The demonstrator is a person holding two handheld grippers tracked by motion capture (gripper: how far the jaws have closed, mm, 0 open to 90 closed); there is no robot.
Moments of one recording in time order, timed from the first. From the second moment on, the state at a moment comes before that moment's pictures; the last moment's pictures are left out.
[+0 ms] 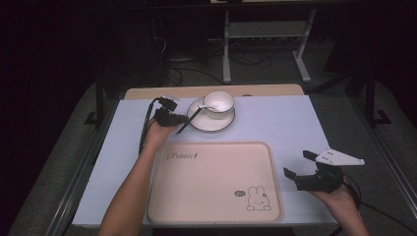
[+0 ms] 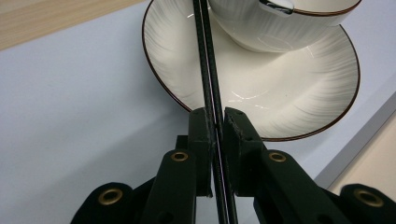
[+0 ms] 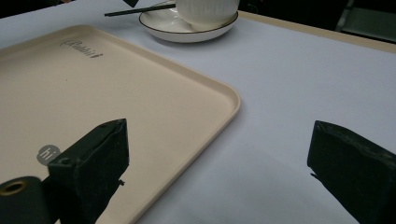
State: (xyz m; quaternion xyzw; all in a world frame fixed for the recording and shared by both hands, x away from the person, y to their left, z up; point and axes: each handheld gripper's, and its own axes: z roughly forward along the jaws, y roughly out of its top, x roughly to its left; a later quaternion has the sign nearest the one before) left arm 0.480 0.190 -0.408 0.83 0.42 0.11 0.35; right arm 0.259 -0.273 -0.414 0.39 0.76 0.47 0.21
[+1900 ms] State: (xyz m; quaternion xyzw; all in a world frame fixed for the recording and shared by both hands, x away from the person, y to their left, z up) left arm 0.391 0.264 -0.393 0.82 0.45 0.11 0.35; right arm 0.257 -0.274 -0.414 0.39 0.76 0.48 0.21
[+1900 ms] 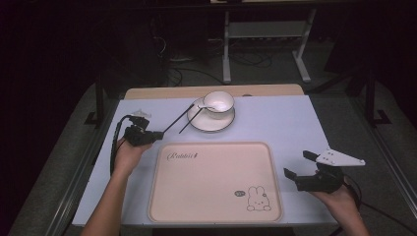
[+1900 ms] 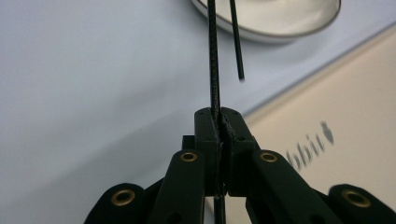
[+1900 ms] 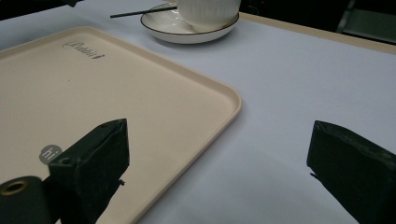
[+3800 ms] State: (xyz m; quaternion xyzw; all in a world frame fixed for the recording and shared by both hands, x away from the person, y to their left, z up) left arm 0.296 0.223 -0.431 0.87 0.38 0.04 0.32; right arm 0.256 -0.270 -0.415 0.38 0.77 0.48 0.20
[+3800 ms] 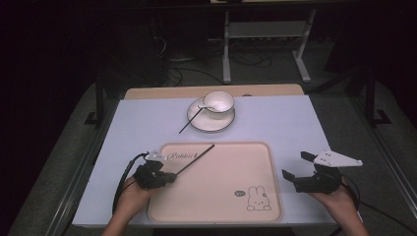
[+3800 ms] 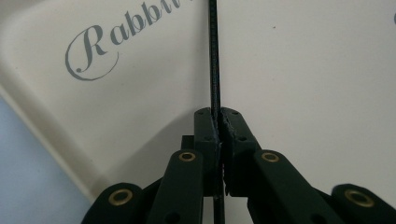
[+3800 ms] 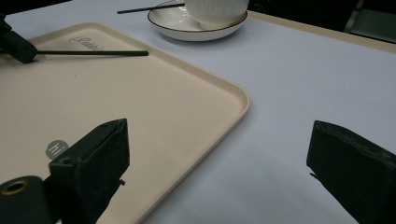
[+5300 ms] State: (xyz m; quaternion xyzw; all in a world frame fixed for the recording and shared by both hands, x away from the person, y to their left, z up) left arm 0.474 0.162 -0.382 0.87 0.35 0.09 0.33; right arm 0.258 -0.274 -0.416 0.39 0.76 0.48 0.20
